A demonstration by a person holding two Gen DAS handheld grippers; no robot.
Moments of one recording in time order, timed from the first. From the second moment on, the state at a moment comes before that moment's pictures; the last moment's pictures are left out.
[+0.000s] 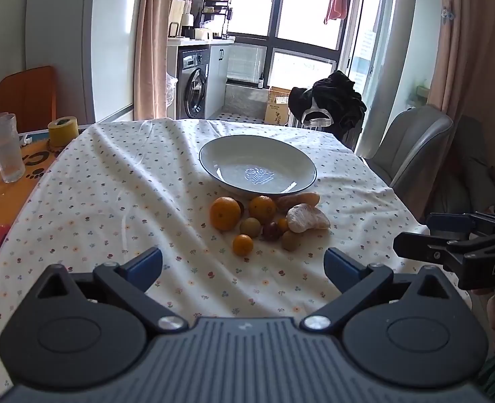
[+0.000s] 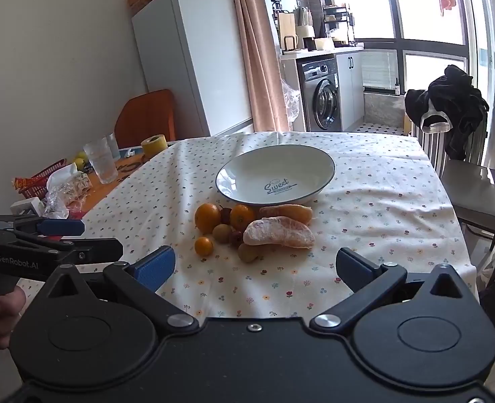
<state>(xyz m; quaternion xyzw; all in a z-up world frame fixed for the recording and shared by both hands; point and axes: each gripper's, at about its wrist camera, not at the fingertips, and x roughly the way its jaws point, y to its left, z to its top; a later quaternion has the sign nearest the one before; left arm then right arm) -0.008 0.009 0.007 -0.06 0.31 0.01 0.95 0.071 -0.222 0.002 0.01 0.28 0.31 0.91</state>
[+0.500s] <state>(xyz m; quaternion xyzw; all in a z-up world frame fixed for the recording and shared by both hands) -0.010 0.014 0.008 -0.07 0.31 0.01 0.95 0.069 -0.222 0.008 0.01 0.28 0.31 0.91</state>
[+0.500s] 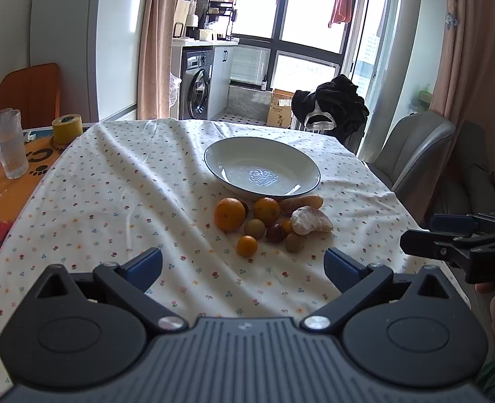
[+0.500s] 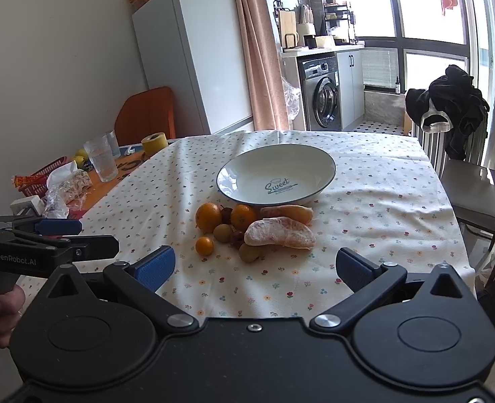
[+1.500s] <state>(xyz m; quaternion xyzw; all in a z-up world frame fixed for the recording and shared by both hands) -0.013 0.014 0.009 -0.07 0.30 0.01 0.95 0.071 -0.217 0.009 0.01 0.28 0.32 0.90</state>
